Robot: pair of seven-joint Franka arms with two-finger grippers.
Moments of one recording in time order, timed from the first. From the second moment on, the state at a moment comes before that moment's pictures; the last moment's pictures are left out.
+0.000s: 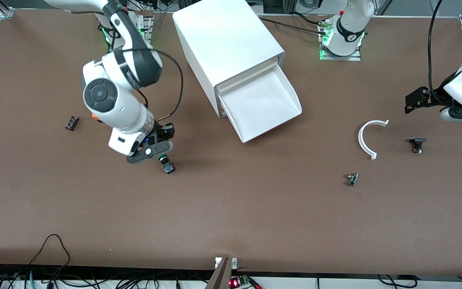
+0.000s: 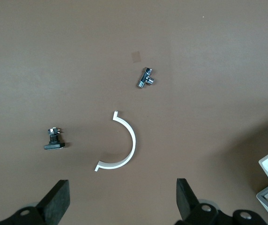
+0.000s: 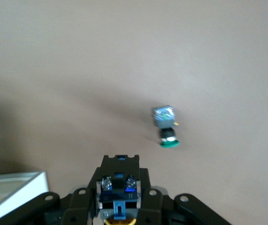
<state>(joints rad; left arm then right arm) 0.21 0.00 -0.20 -1.72 0.03 1.70 0.11 0.34 0.41 0.17 -1.54 0.02 1.98 0.06</state>
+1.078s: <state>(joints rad) 0.21 0.02 -0.21 -1.72 0.03 1.71 0.10 0.71 0.58 0.20 -1.28 0.02 2.04 -0.60</state>
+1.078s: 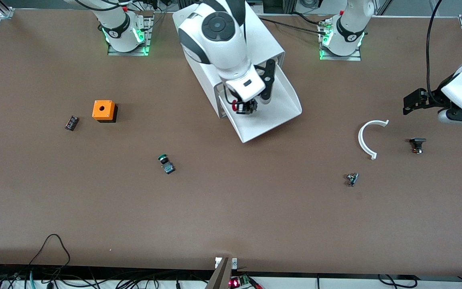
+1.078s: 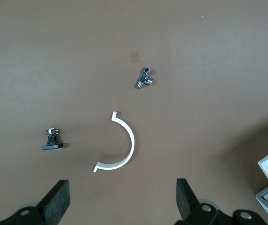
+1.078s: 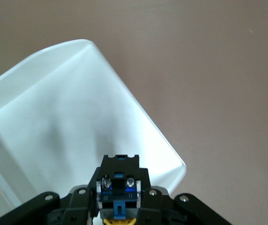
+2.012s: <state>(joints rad) 0.15 0.14 -0.22 -1.85 0.03 2.03 -0.13 0.84 0.72 0.19 -1.28 -0.07 2.10 -0.76</state>
